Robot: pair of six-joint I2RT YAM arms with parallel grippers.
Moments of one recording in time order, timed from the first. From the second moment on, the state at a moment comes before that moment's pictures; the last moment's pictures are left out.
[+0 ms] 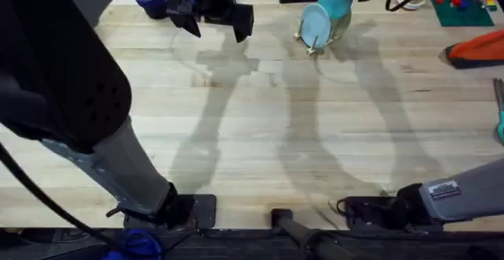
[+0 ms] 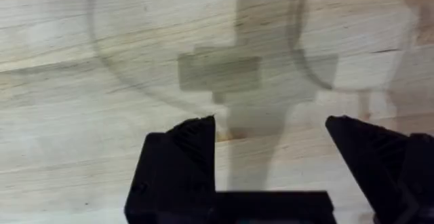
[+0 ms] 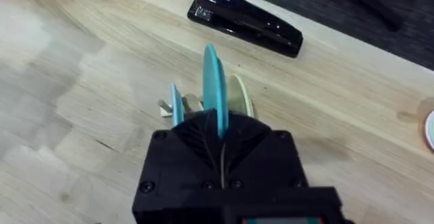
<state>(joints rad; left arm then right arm) -0.23 1.91 1.73 -1.17 0.00 -0.11 0.06 1.73 1.41 -0.42 -0.26 -0.26</state>
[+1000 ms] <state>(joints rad) -0.23 1.91 1.73 -1.17 0.00 -0.11 0.06 1.73 1.41 -0.47 -0.23 -0.39</state>
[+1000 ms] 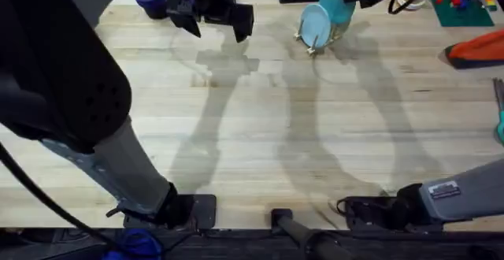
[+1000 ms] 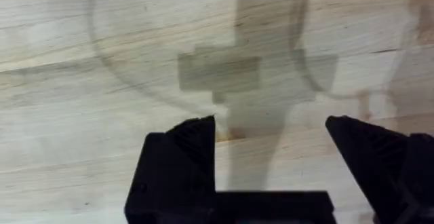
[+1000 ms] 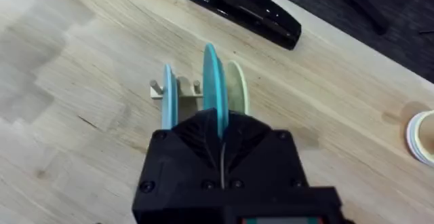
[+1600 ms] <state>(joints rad) -0.23 1.91 1.73 -1.17 0.00 -0.11 0.06 1.79 1.41 -0.47 -0.23 -0.40</state>
